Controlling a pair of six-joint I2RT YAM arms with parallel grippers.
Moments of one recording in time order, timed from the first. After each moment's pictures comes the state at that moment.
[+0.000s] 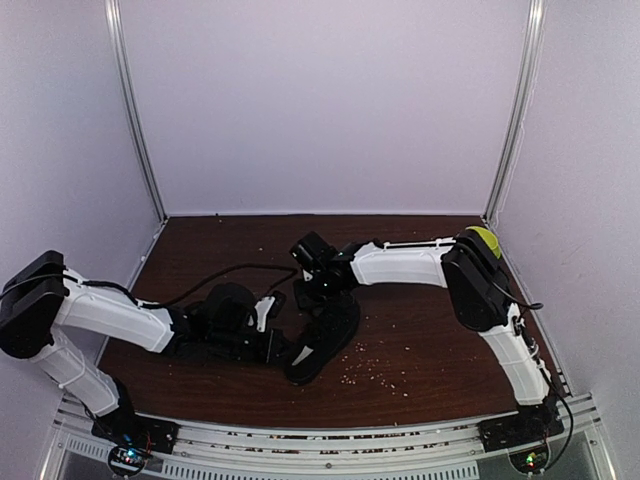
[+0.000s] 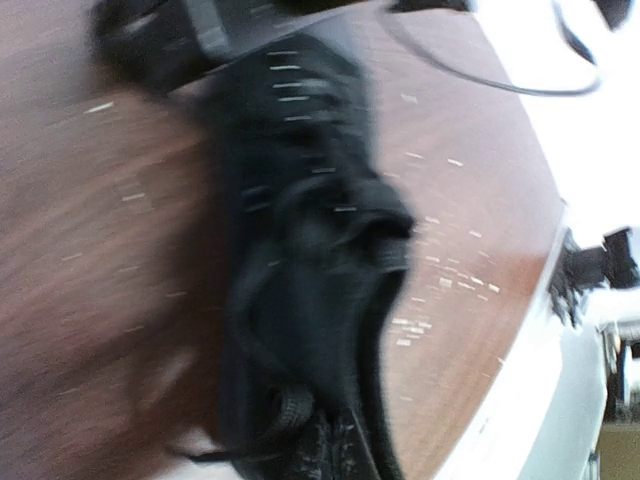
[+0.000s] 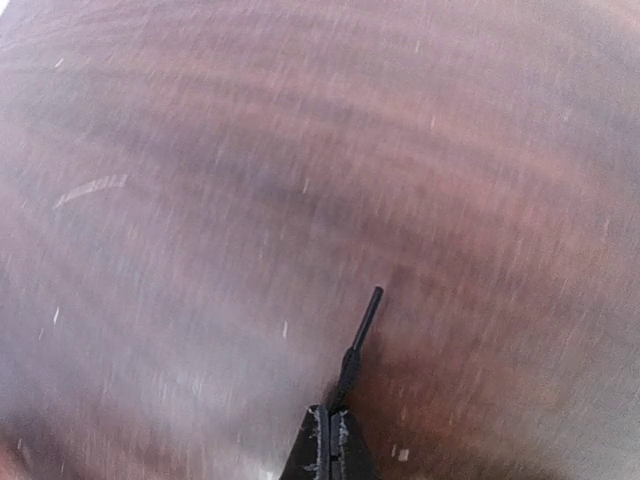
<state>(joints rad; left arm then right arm) -0.96 1.50 0.59 0.22 0.22 -0.70 0.90 2.39 1.90 -0.50 0.09 0.55</state>
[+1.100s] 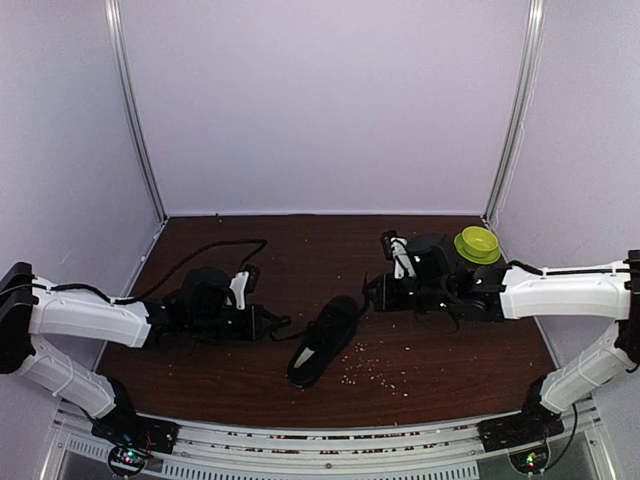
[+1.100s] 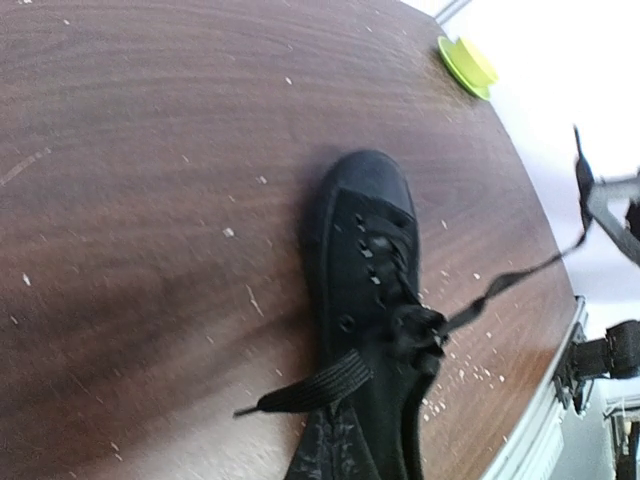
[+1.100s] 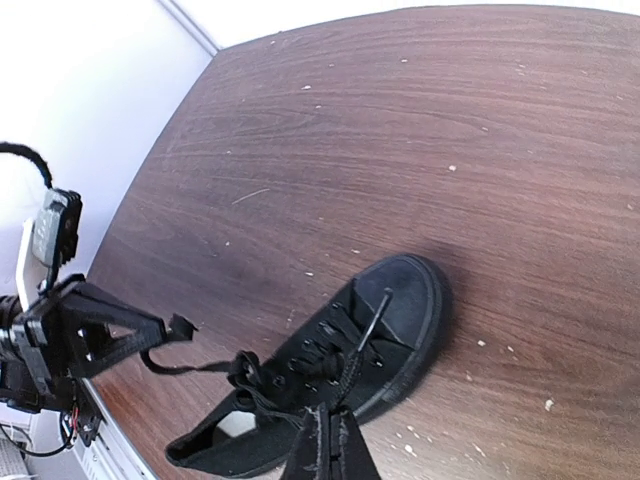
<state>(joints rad) -0.87 1.34 0.57 0.21 0.08 -0.70 0.90 1.39 0.87 -0.04 0.08 0.64</state>
